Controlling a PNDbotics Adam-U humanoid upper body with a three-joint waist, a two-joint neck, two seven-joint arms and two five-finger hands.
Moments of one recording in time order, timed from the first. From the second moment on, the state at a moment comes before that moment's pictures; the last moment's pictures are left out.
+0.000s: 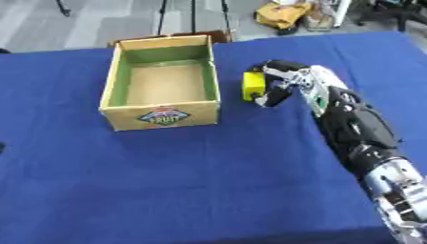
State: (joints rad) left arm -0.21 0.24 -0.04 -1.73 0.20 -0.04 -0.09; right arm -0.88 -0.52 0.10 -0.75 0.84 -0.36 0.36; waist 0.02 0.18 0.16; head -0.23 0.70
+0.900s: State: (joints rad) left arm -0.21 0.24 -0.04 -1.73 0.20 -0.04 -0.09; right arm -0.97 -0.53 0.12 -0.96 0.73 -0.34 0.36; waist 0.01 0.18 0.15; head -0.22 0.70
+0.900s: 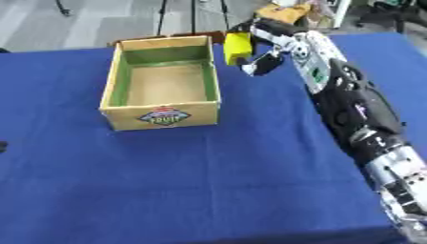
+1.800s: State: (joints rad) left arm -0.21 0.24 -0.04 -1.73 0.21 -0.04 -0.09; right arm -1.03 -0.38 0.18 -0.90 0.76 -0.38 0.44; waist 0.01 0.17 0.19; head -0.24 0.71
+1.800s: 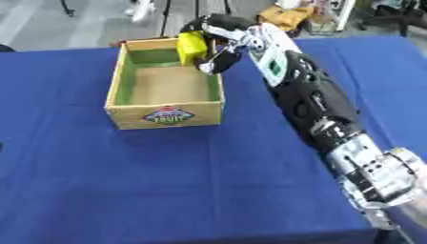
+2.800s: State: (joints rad) left arm -0.21 0.24 -0.05 -1.73 0.21 -0.04 -0.10; right arm -1.01 -0.29 0.20 -0.81 0.82 -0.42 0.48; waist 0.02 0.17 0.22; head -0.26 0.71
